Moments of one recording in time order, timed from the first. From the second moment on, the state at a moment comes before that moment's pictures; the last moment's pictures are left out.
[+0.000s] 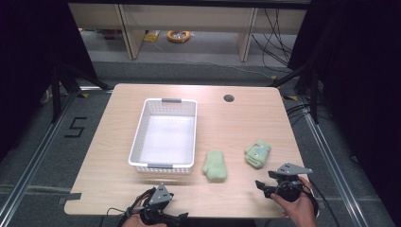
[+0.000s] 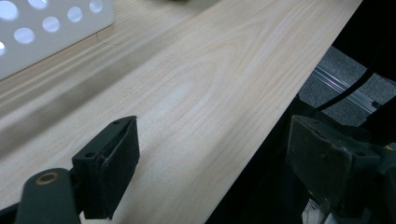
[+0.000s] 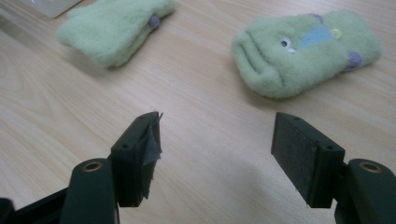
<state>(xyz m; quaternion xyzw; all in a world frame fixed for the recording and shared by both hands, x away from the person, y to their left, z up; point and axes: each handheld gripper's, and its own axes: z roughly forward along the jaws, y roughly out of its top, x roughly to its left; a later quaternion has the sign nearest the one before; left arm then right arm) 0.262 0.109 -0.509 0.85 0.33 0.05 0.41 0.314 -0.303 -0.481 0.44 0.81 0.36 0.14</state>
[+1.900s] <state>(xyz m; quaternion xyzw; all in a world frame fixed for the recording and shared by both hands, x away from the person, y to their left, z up) 0.262 0.108 -0.508 0.84 0.35 0.06 0.42 0.362 -0.226 -0.459 0.31 0.86 0.38 0.13</state>
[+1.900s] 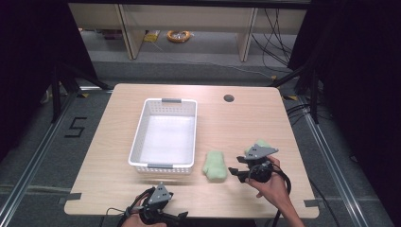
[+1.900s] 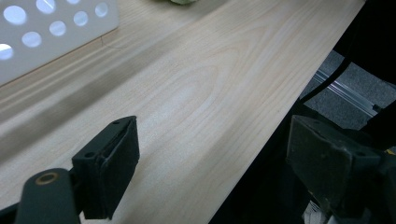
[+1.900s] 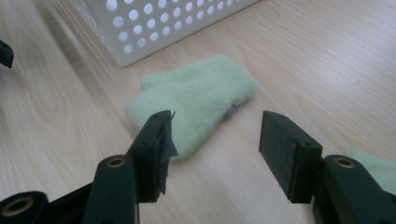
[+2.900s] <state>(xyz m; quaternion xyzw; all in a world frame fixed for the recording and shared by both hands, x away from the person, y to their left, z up) 0.262 0.109 -0.508 0.84 0.34 0.06 0.42 0.411 -0.167 -0.483 0.29 0.89 0.35 0.07</state>
